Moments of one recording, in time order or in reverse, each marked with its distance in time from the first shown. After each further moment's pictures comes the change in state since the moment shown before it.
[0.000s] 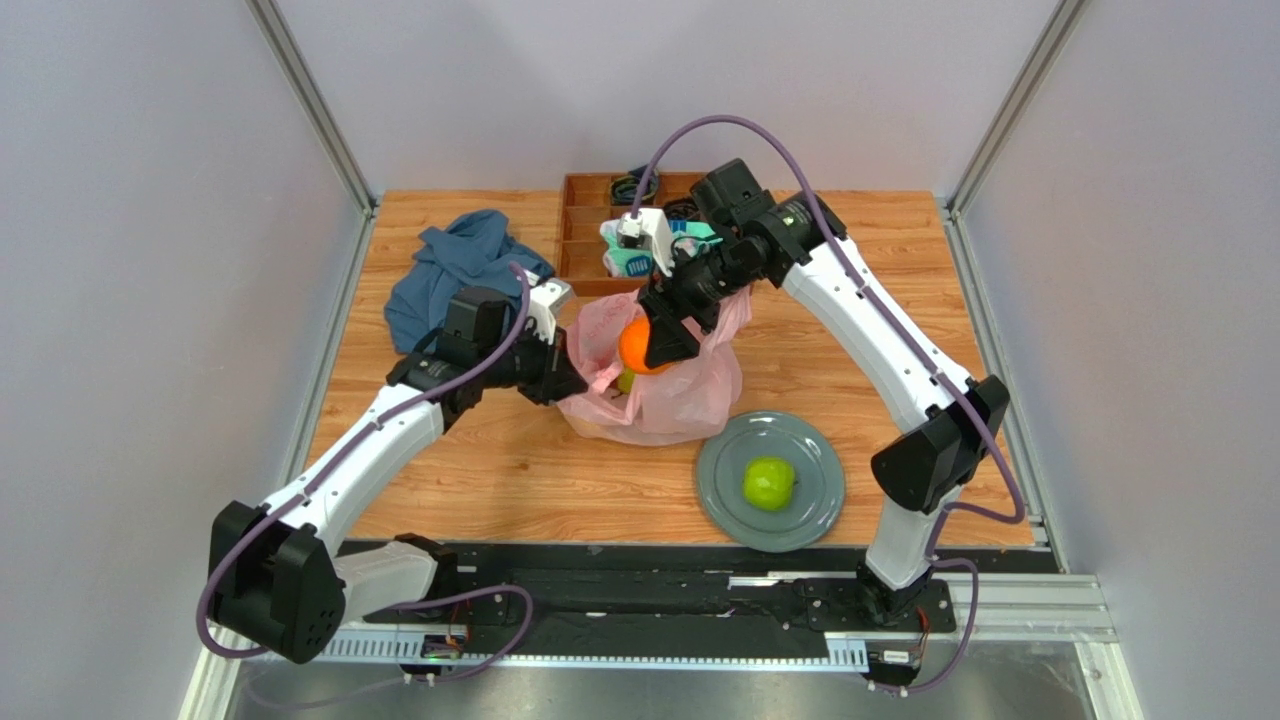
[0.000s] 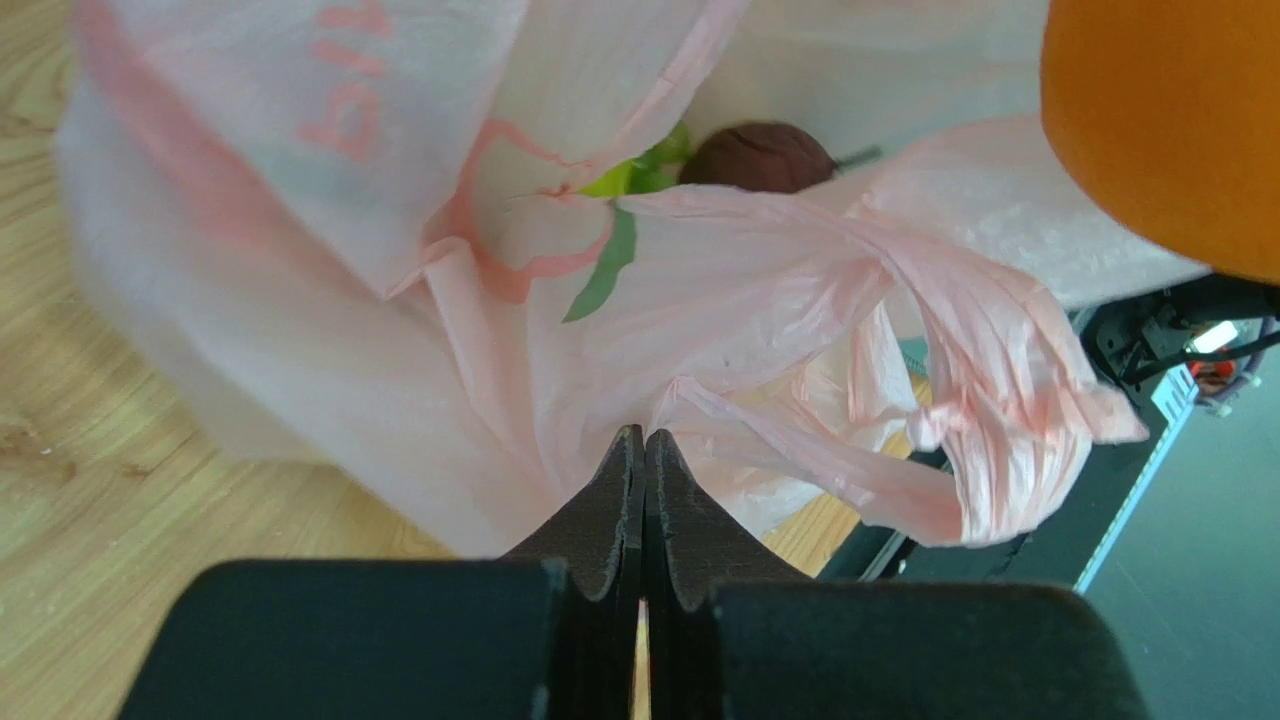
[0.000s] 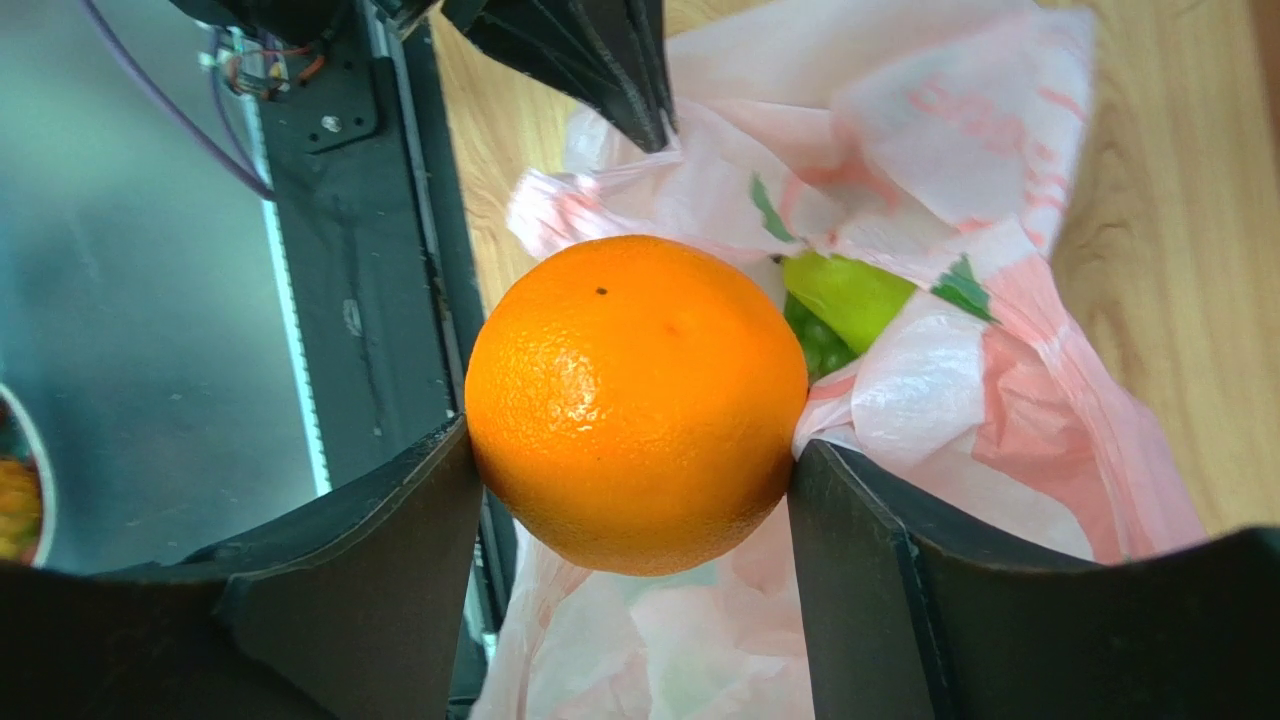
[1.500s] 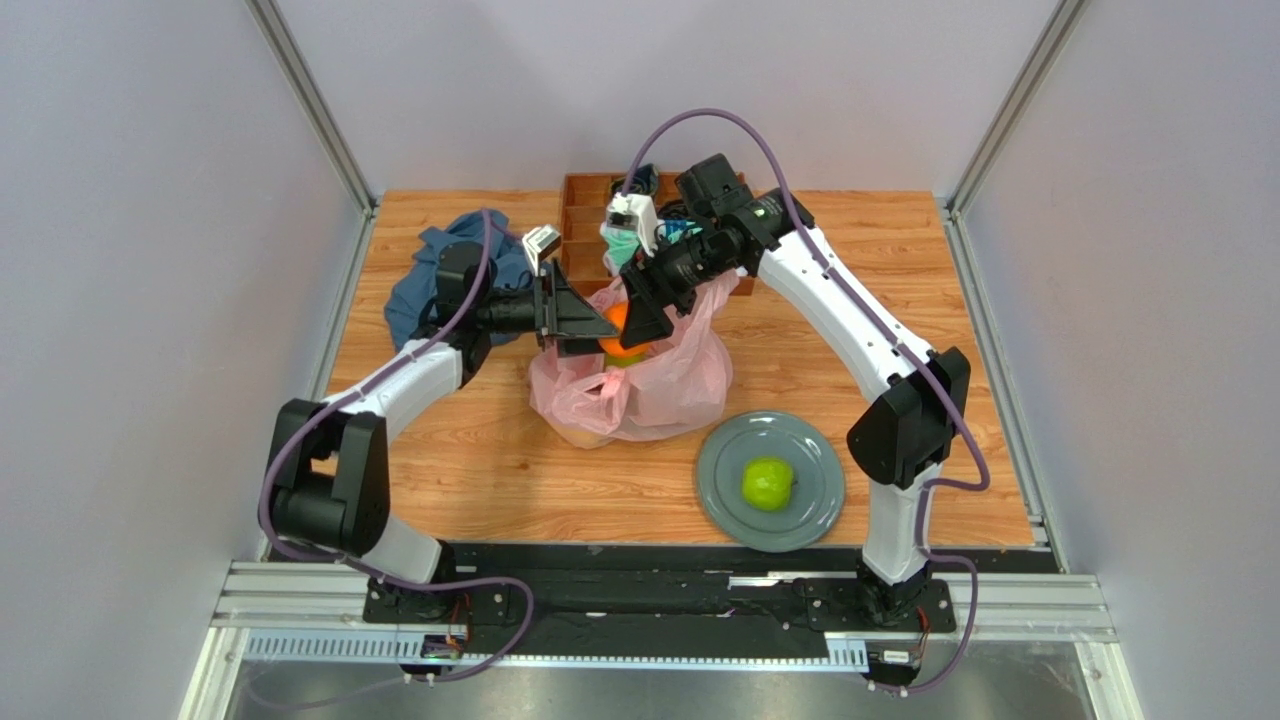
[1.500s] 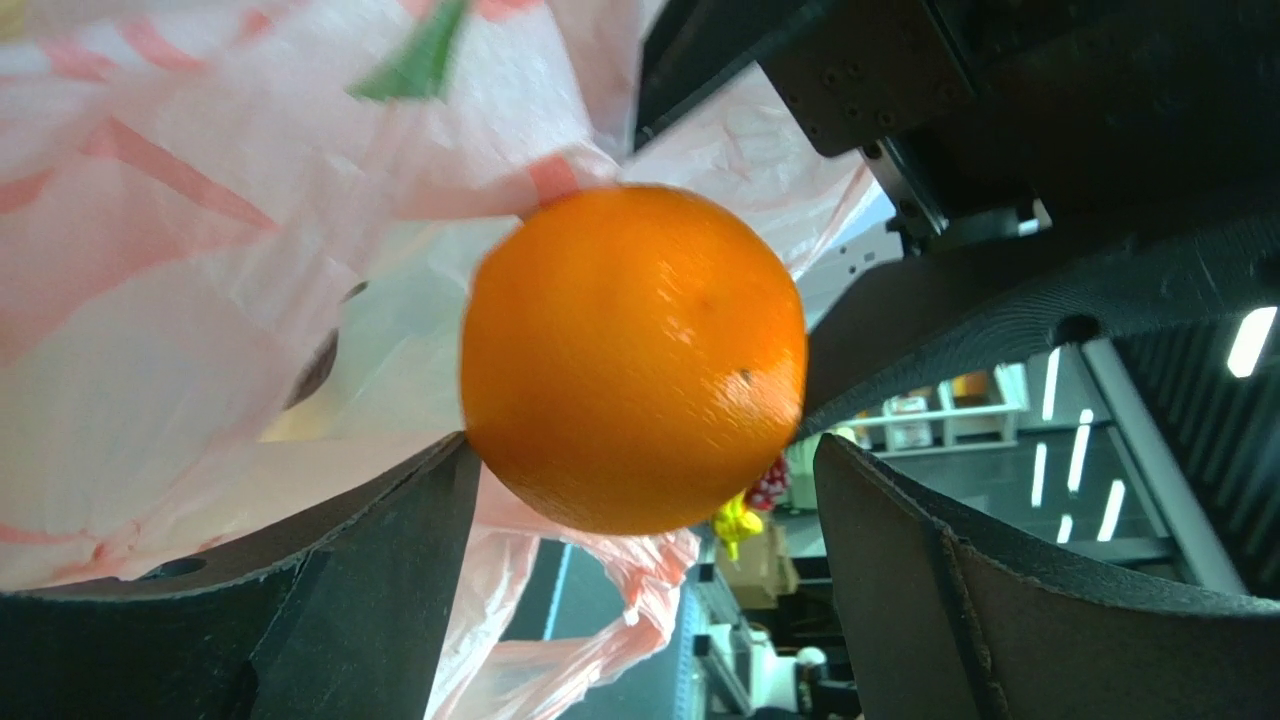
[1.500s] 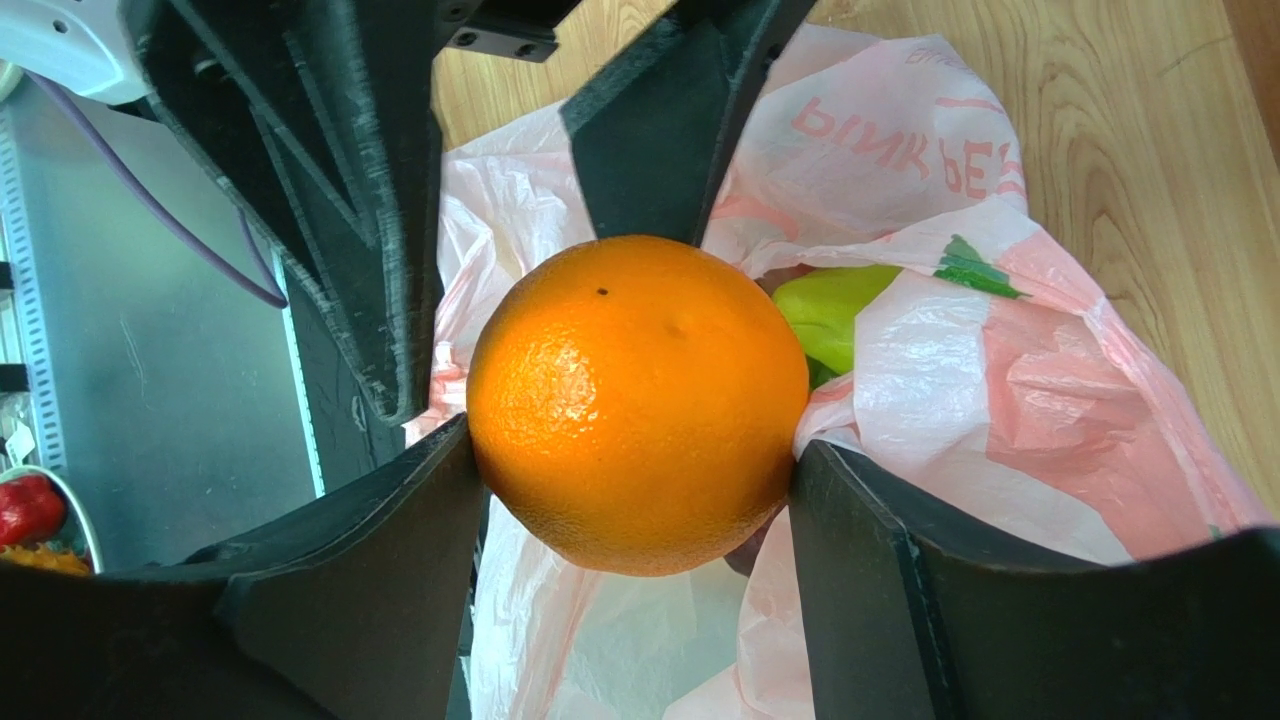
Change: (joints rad) left arm 0.159 0.318 0.045 0.711 0.671 -0.898; right arm -0.021 0.120 0.024 0.157 -0.083 0.135
